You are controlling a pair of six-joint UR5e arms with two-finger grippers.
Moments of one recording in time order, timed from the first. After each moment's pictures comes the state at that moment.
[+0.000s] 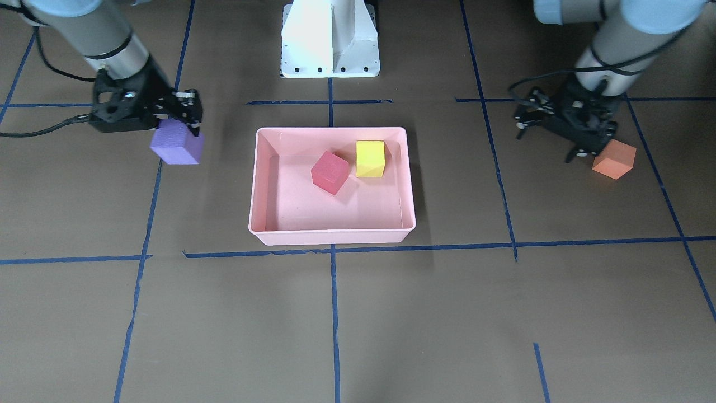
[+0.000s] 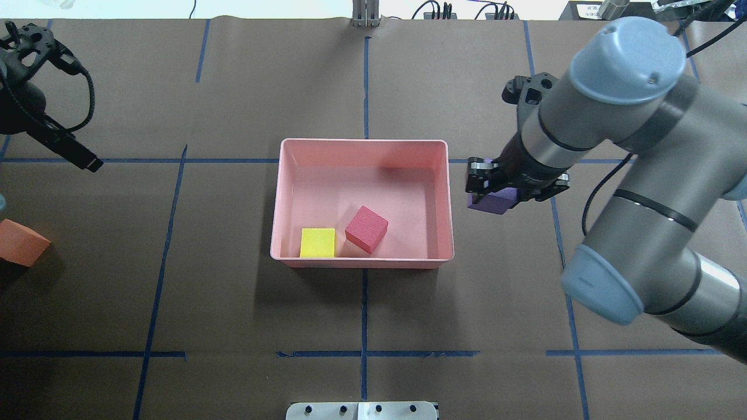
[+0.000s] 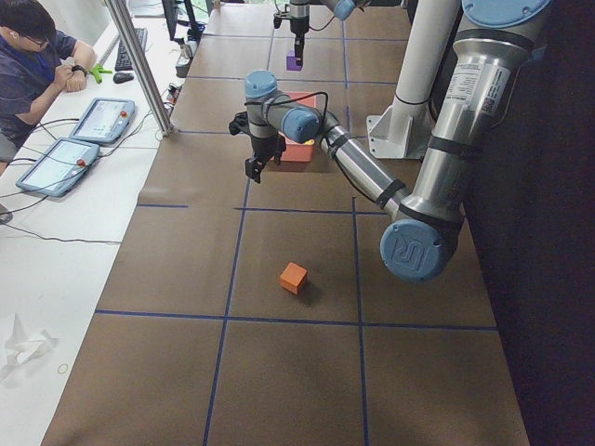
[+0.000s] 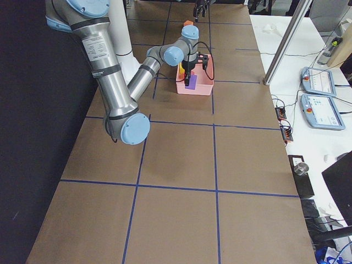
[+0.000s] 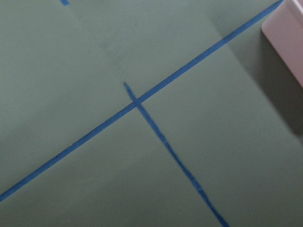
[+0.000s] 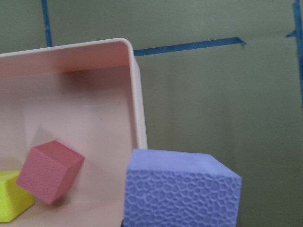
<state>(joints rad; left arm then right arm) -1.08 -1.79 -2.01 -1.41 -2.25 -0.06 0.70 -1.04 2.03 -1.83 2.08 1.20</state>
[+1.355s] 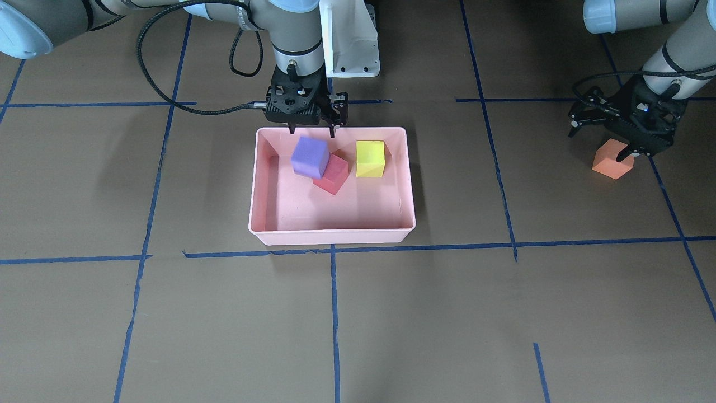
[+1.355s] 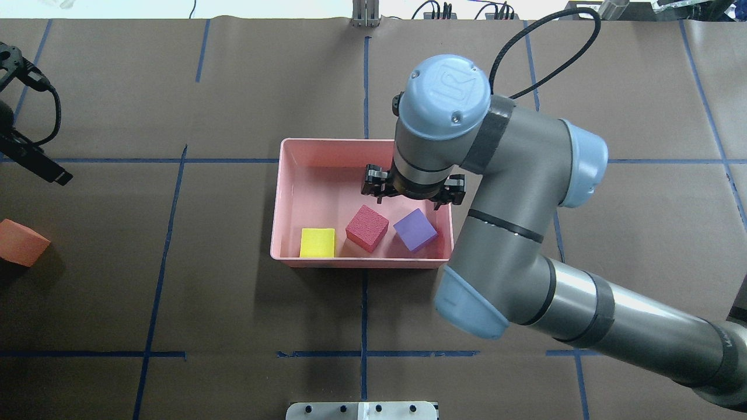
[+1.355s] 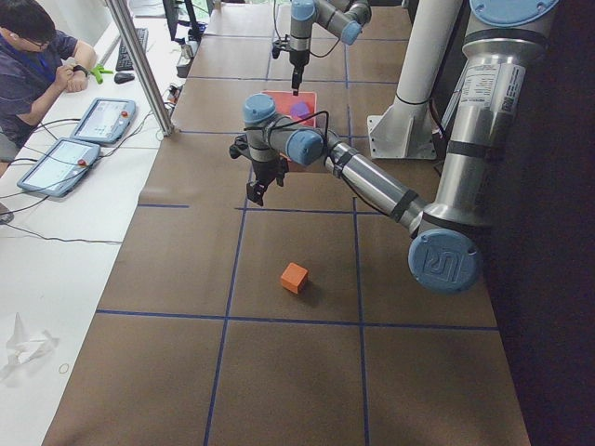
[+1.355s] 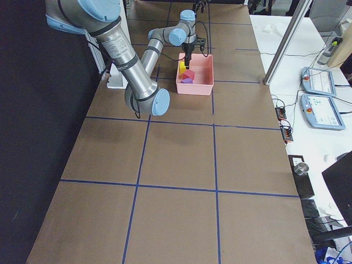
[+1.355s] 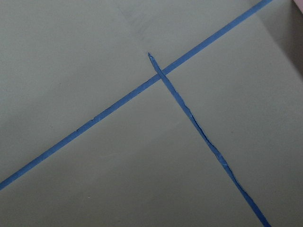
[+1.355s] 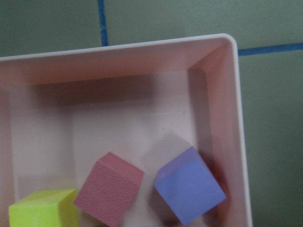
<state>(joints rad) -1.10 -1.68 -1.98 -1.49 -2.26 -0.02 0.60 -0.84 1.85 -1.84 1.93 1.24</state>
